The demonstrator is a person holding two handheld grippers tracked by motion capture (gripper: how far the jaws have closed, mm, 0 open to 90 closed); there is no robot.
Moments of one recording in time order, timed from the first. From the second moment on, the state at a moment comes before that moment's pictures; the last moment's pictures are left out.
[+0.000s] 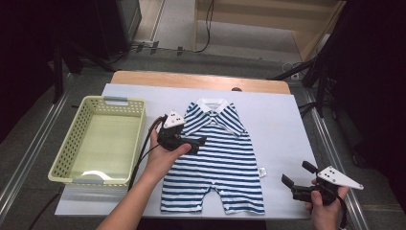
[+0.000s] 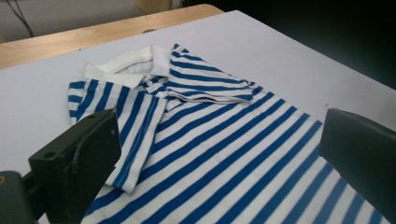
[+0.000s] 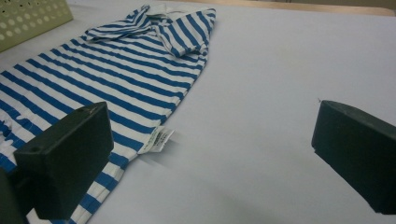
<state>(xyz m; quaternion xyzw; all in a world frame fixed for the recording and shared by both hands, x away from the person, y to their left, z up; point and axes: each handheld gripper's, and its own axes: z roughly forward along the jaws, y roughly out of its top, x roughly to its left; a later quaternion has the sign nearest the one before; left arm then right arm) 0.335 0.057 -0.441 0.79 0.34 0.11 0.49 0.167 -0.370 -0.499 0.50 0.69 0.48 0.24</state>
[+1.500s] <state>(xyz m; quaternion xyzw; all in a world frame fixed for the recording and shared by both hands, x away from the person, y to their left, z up) 0.453 0.052 -0.483 0.79 0.44 0.13 0.41 0.168 -0.365 -0.502 0.48 0.70 0.47 0.23</state>
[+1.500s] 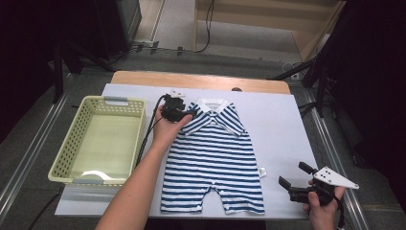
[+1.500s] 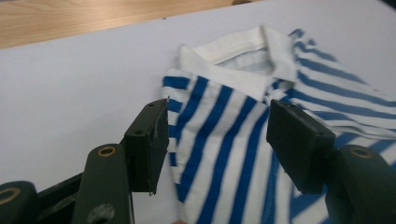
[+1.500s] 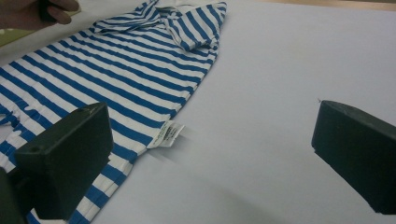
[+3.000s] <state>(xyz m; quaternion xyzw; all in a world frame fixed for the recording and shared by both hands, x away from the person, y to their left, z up) 0.483 0.037 -0.505 0.80 0.47 0.15 0.35 0.229 -0.319 -0.492 0.47 0.72 0.48 0.19</state>
